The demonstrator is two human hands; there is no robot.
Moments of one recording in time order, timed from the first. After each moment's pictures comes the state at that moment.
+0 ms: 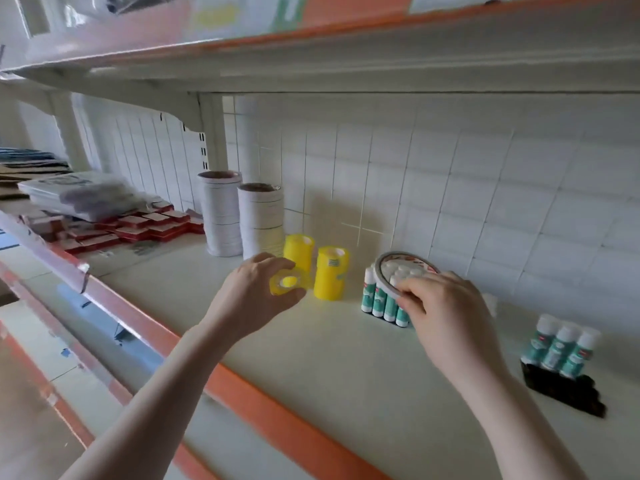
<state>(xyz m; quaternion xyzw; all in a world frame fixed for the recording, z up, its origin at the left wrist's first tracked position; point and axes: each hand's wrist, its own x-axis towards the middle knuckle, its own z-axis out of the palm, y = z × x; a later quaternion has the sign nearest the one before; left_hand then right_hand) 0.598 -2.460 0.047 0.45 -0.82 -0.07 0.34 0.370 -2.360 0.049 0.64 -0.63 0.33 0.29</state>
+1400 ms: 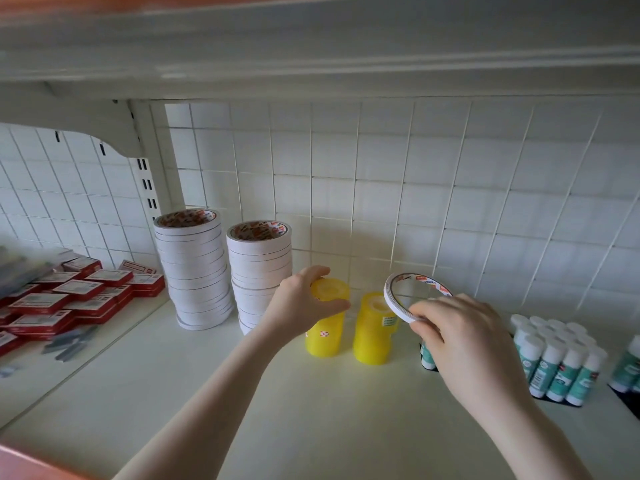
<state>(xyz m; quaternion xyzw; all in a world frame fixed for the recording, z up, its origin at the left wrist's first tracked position) 0.564 -2.656 0.037 0.34 -0.85 -0.27 0.30 0.432 -2.470 0.042 0.54 -0.73 0.28 0.31</state>
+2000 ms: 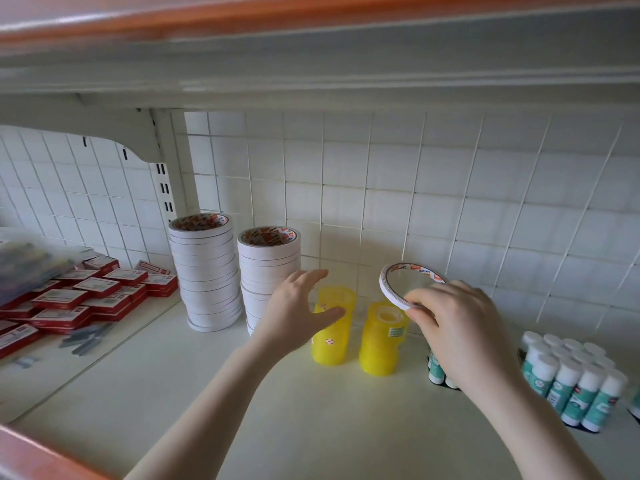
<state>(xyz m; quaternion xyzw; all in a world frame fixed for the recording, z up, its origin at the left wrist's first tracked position) 0.582 -2.651 0.038 0.31 -0.86 -0.19 0.35 0.426 -2.490 0.063 0.57 -0.72 0.29 0.29</state>
